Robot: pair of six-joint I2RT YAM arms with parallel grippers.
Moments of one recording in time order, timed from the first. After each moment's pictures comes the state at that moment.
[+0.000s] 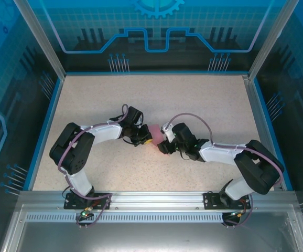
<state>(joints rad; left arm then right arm) -0.49 1.76 0.97 -0.28 0.46 -1.04 0.74 1.49 0.61 0.15 -0.06 0.05</state>
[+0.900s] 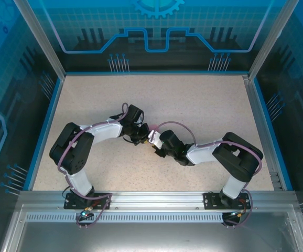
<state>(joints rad) -0.49 1.76 1.01 -0.34 0.46 -1.04 0.87 1.71 0.65 0.37 0.14 -0.24</state>
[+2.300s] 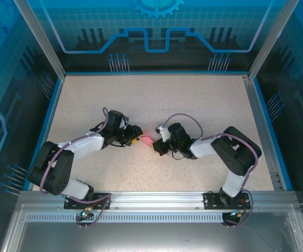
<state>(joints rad) -0.38 1.47 0.70 -0.09 0.49 -1.06 0.70 1.77 0.65 0.43 -0.39 0.32</state>
